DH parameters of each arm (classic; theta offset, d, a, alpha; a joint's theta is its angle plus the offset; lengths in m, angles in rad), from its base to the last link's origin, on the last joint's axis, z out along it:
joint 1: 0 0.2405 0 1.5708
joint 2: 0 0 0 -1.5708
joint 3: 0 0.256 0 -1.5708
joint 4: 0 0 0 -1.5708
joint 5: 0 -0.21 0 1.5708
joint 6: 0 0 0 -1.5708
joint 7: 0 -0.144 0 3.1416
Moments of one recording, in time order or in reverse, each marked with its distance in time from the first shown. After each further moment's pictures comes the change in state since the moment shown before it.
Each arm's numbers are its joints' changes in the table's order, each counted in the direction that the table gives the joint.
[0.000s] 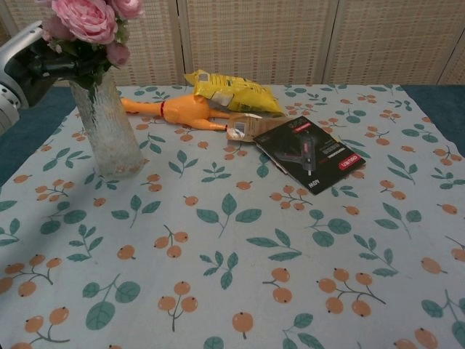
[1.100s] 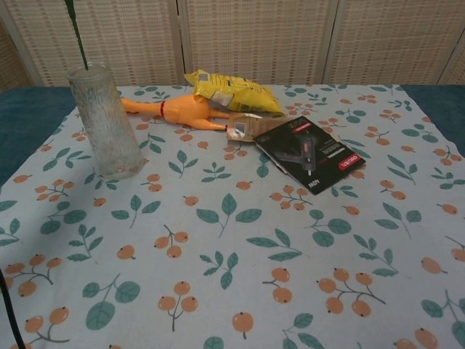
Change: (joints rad) left arm -0.085 -0.138 -0.310 -0.285 0.199 0.027 -0.230; right arm 0.014 0.012 0.009 -0.004 -0.044 -0.040 0.035
